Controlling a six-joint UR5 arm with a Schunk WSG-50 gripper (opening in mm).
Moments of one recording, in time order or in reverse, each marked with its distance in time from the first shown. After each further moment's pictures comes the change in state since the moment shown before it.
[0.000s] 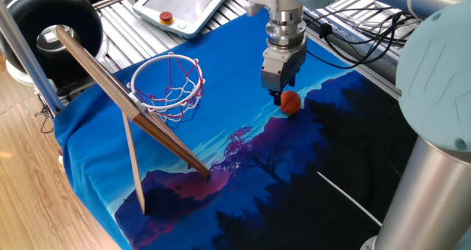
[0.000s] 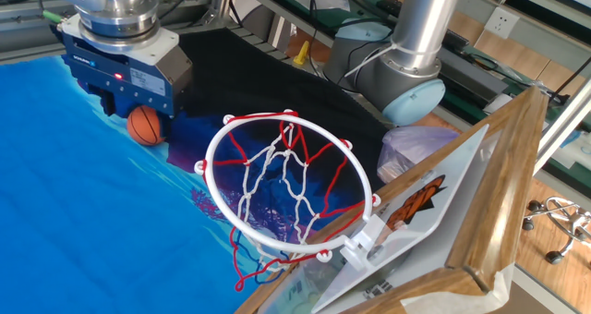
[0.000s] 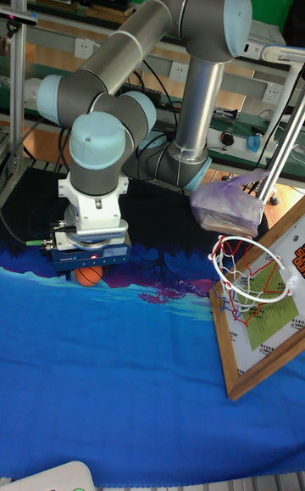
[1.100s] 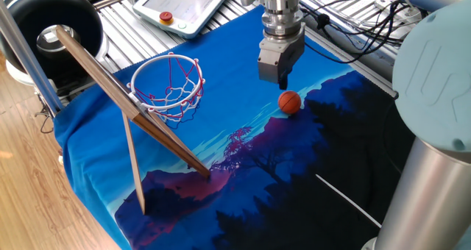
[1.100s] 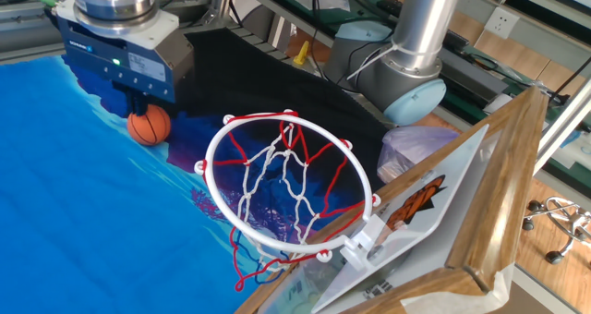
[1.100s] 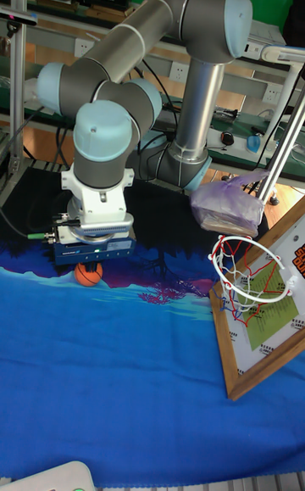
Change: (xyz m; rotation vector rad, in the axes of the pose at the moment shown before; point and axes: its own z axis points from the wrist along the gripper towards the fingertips) arm -0.002 0.004 -0.029 -0.004 0.027 -0.006
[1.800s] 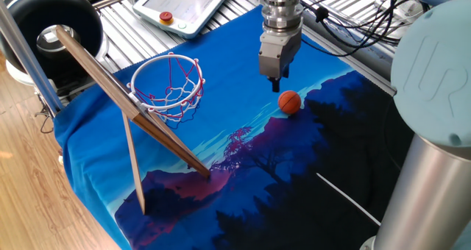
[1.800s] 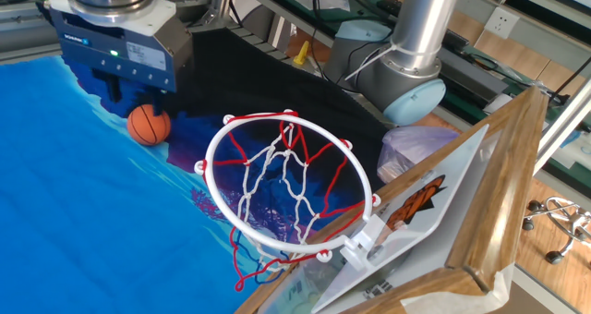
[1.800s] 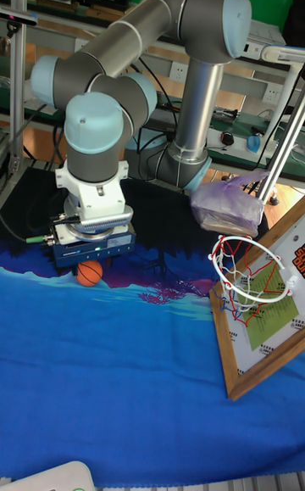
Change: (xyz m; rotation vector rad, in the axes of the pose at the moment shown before) arm -0.007 0.000 -0.003 -0.029 -0.040 -0.092
